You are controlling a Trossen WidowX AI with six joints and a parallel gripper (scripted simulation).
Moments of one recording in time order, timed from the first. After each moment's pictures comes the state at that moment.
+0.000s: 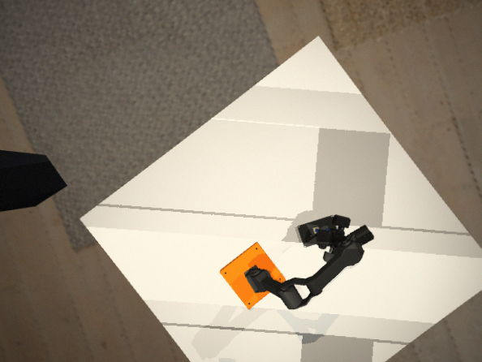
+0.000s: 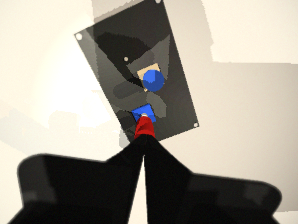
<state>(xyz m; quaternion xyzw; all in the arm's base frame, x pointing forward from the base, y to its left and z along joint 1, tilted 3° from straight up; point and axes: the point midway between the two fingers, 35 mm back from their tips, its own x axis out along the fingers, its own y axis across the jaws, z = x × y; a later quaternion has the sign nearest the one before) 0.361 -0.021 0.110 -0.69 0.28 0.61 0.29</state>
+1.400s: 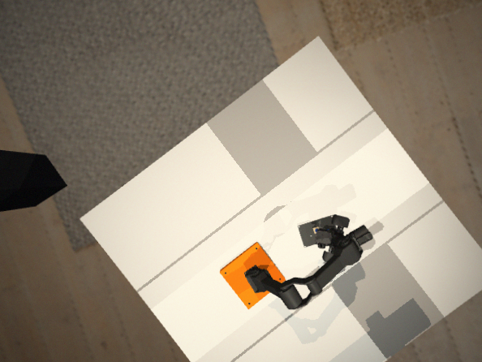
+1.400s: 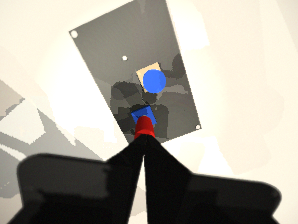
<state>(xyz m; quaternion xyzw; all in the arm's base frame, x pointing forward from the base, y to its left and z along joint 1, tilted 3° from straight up) 0.361 -0.021 0.102 -0.69 0.28 0.60 0.29</state>
